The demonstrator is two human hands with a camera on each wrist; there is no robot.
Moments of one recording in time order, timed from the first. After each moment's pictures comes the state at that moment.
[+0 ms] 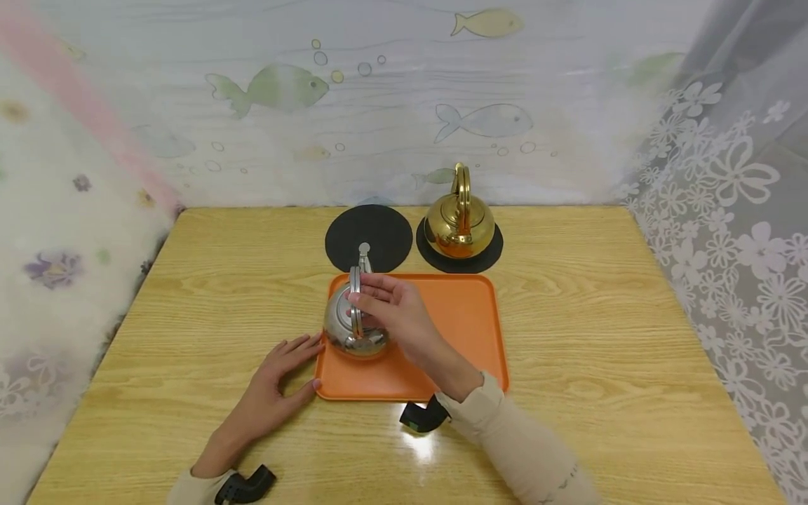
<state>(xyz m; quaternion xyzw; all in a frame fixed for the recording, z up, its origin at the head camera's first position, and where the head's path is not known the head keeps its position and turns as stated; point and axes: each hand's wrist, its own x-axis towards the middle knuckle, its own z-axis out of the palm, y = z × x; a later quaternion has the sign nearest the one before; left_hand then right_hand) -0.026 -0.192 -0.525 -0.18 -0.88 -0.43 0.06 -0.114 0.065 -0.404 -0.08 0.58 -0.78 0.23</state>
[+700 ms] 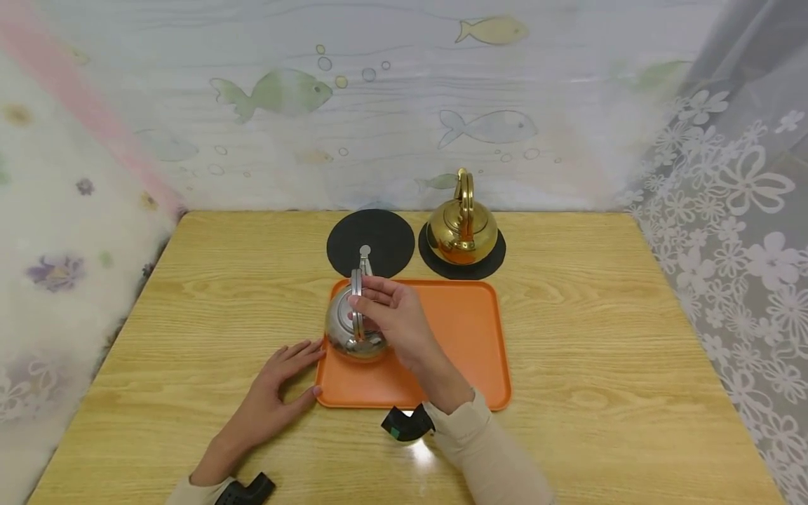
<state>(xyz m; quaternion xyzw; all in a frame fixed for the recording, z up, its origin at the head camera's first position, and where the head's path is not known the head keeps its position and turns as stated) -0.024 -0.193 -0.525 -0.18 -0.88 -0.43 0.06 -0.116 0.055 -0.404 -0.04 0.59 -0.78 0.20</state>
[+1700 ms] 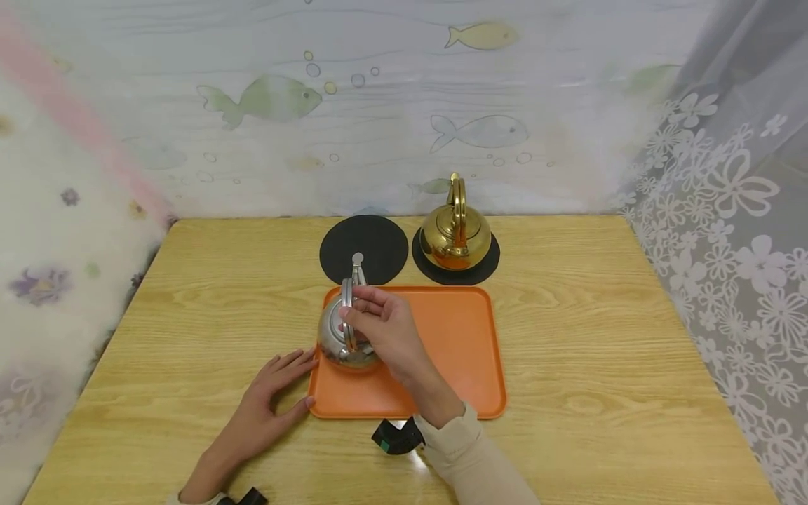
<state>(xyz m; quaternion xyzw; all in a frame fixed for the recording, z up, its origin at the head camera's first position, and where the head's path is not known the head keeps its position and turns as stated) -0.024 -0.190 -0.522 -0.17 -0.89 -0.43 0.06 -0.114 0.052 -0.409 -0.06 0.58 -0.79 0.18</state>
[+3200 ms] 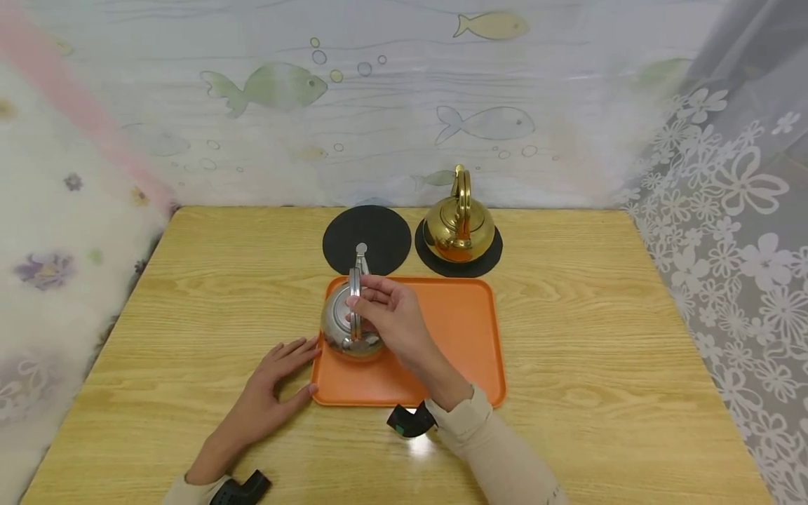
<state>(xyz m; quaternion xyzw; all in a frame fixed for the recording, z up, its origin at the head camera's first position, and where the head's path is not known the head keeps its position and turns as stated) -0.027 -0.192 -0.525 -0.19 -0.88 -0.43 0.08 -0.118 0.058 -0.412 -0.08 0.58 -0.79 0.18</state>
